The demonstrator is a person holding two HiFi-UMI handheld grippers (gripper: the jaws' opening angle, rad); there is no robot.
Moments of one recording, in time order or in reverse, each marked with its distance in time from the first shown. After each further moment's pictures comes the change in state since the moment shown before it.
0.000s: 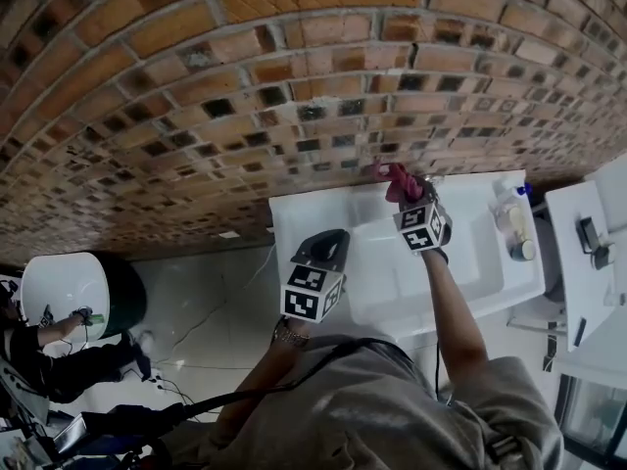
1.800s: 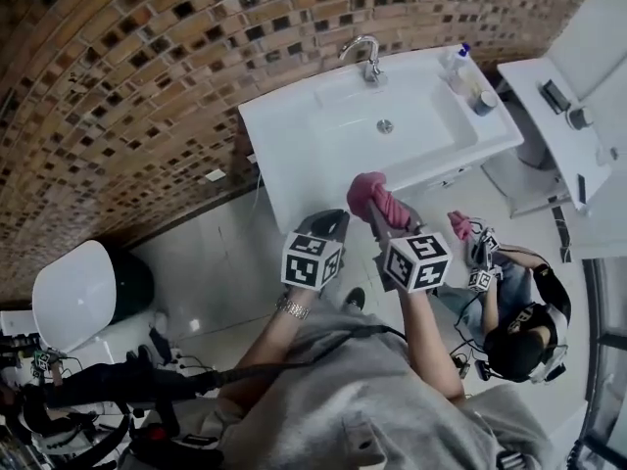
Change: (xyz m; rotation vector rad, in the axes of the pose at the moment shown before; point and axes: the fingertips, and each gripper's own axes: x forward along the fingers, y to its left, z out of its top) left arm -0.185 -0.191 -0.222 0.085 0.185 -0.177; right arm -0.422 0.242 -0.049 0.882 -0.224 0.146
